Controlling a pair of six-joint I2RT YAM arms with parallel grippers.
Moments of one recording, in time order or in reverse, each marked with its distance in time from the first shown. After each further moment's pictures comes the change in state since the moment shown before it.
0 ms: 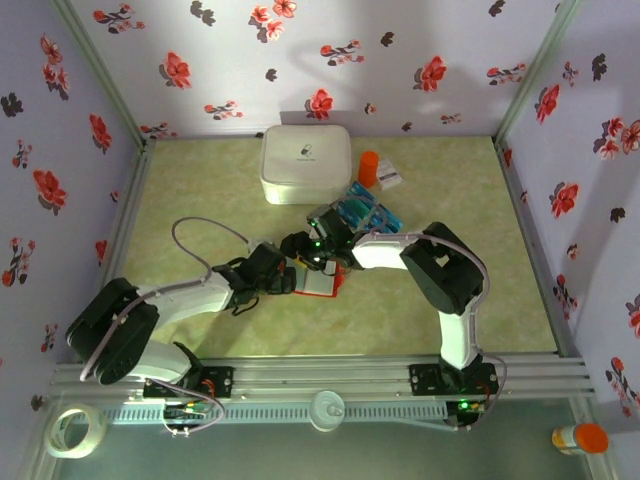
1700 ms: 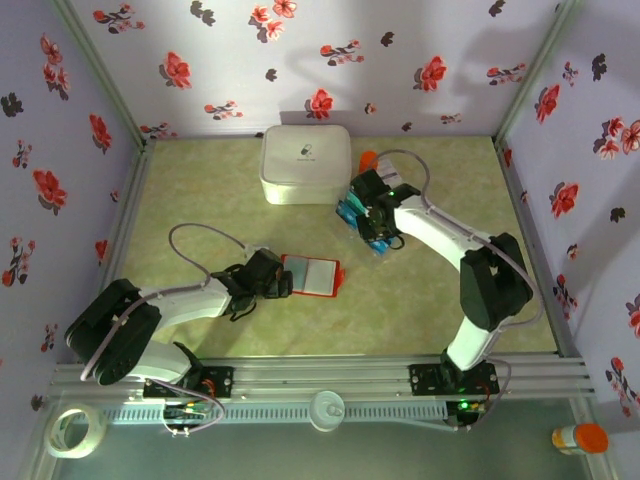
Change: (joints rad) left arm 0.000 -0.006 -0.071 0.074 -0.034 -0.008; right arm -0.230 -0.234 0.231 -0.982 0.596 -0.798
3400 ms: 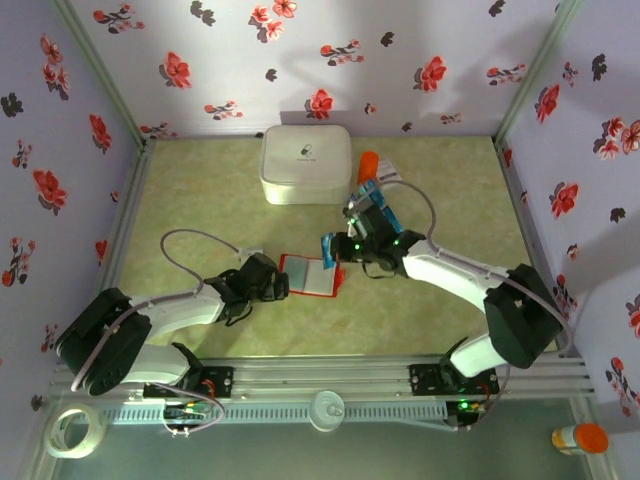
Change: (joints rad) left arm 0.000 -0.069 -0.056 0.004 -0.008 -0.030; right arm 0.167 -0.253 -0.434 0.644 -0.345 0.414
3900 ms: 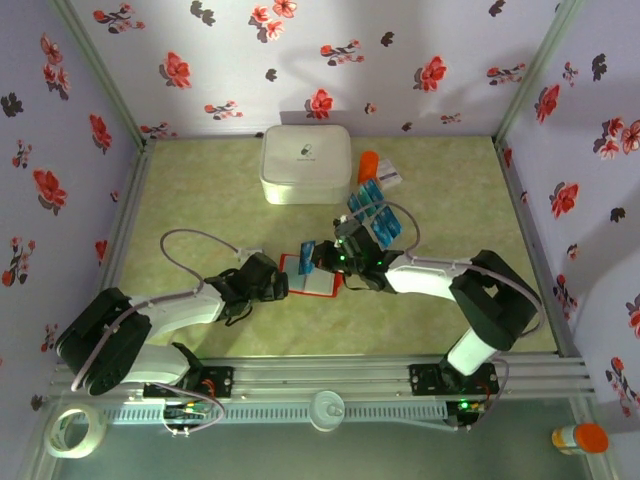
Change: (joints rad) left arm 0.000 0.001 0.007 -0.020 -0.003 -0.016; right arm 0.081 0.143 -0.116 0.416 -0.008 0.273
